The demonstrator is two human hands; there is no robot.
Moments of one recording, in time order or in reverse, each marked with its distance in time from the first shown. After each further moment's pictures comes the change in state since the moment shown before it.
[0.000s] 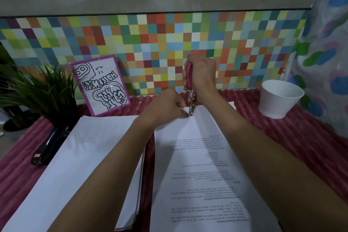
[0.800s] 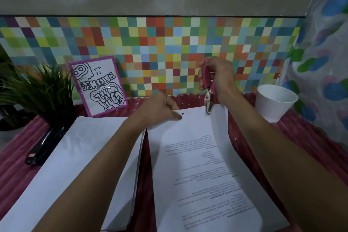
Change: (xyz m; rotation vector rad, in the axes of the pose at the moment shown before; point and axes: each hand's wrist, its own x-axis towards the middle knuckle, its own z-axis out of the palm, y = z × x) left_hand -0.004 -0.014 -0.007 -0.183 -0.021 -0.077; right_hand 0.009 -0.014 -0.052 0.003 -0.107 0.009
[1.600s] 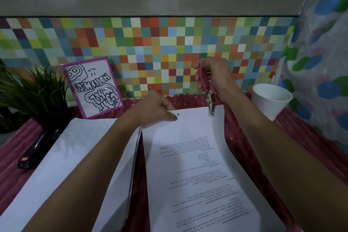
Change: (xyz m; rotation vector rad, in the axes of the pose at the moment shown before) left_hand 0.009 -0.004 -0.004 0.020 -0.074 -0.006; right_hand 0.002 -0.010 -0.010 -0.172 -0.042 0.056
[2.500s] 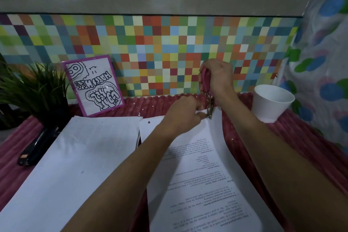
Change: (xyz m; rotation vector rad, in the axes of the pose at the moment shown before) left_hand 0.018 0.038 0.068 0.234 0.181 0.242; right_hand -0.008 0.011 0.009 0.065 0.125 -0.170
